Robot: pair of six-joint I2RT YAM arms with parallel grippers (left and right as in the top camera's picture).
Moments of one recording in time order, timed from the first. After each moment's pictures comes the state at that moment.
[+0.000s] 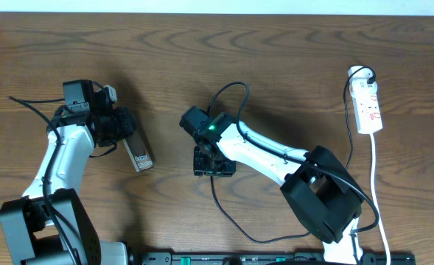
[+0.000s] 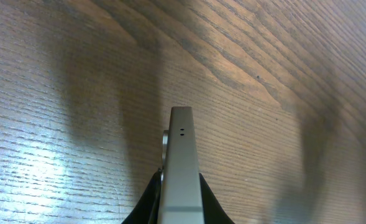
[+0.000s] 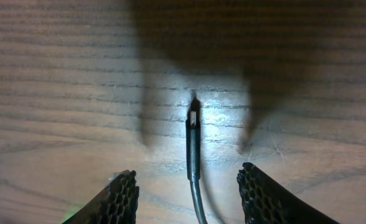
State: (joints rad) left arm 0.20 1.58 0.96 -0.56 0.39 -0.27; right arm 0.84 2.05 1.44 -0.91 -0.19 0.88
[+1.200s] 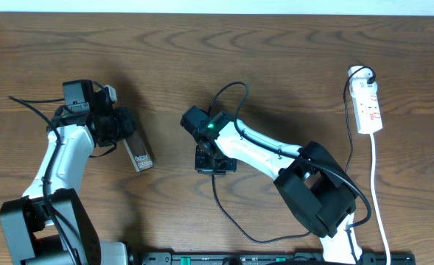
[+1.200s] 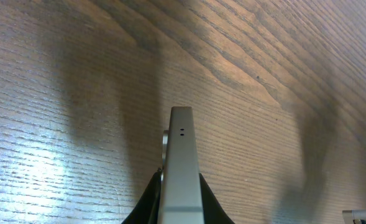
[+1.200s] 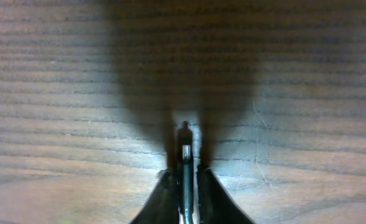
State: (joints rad) left arm 0.20 1.58 0.96 -0.56 0.39 -0.27; right arm 0.83 2.10 1.46 -0.91 -0.16 0.88
